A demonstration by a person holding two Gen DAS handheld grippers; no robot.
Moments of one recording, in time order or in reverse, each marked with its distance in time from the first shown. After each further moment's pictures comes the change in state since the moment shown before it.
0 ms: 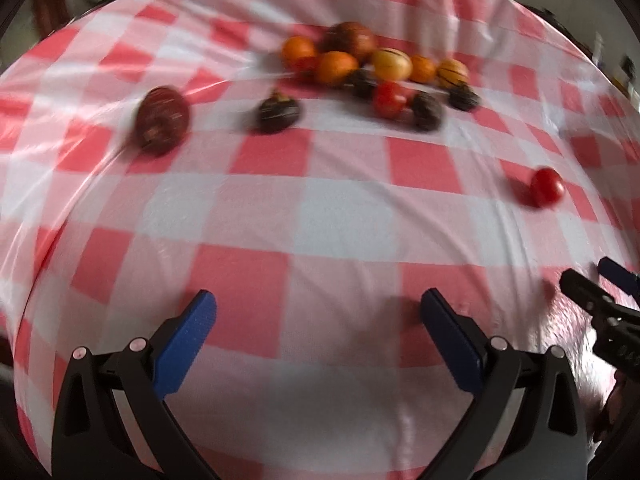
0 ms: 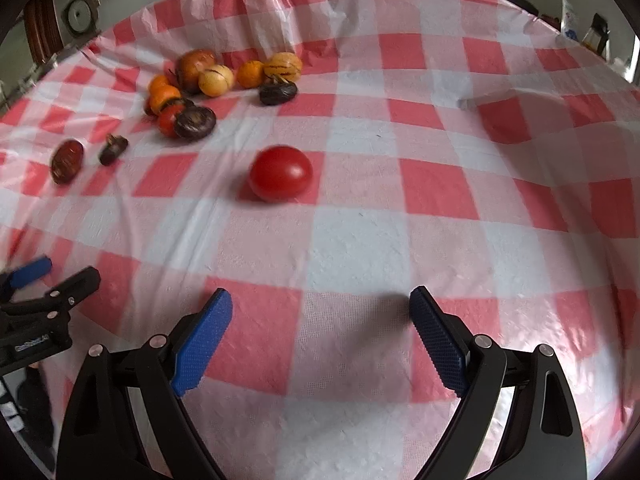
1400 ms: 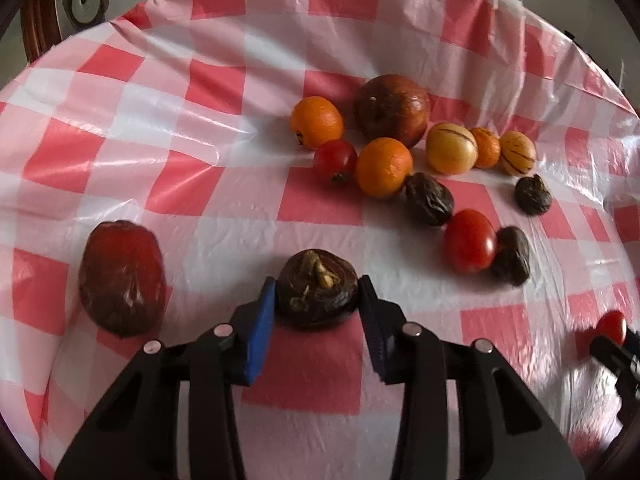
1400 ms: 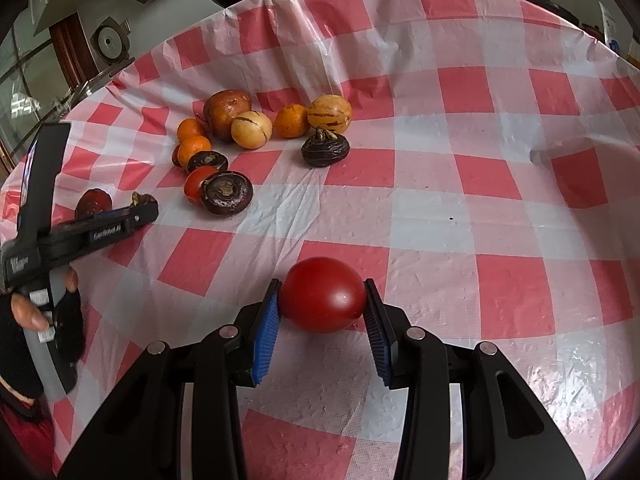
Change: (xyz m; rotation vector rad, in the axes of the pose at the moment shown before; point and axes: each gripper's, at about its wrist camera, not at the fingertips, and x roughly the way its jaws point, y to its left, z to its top) left arm 0.066 0.017 0.113 0.053 -0.078 0.030; right arm 0.032 0.009 0.050 -0.013 -0.082 0.124
